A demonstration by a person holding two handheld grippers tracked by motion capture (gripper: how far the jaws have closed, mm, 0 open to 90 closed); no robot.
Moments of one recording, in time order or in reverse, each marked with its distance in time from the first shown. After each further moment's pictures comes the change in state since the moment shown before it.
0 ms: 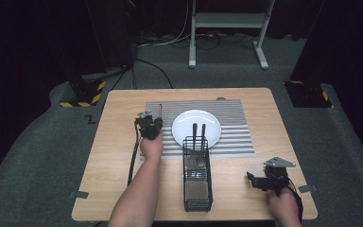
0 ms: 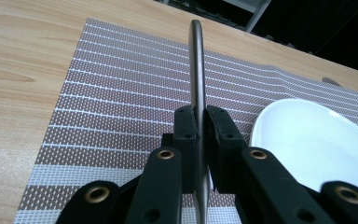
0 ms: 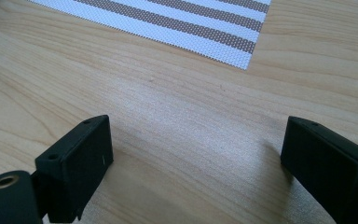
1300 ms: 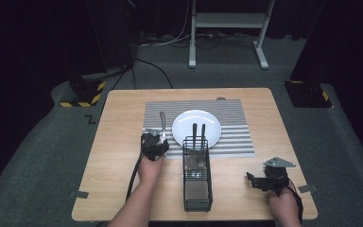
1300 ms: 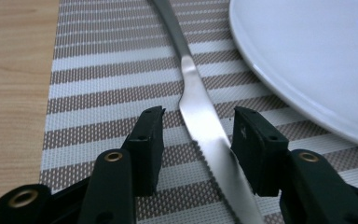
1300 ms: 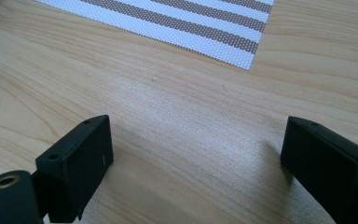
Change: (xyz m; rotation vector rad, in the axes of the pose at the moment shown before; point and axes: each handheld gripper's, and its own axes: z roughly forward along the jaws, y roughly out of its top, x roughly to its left) left arm -0.016 -0.049 -0.049 0.185 0.088 0.314; right arm 0.000 0.000 0.000 0.002 0.007 -0.006
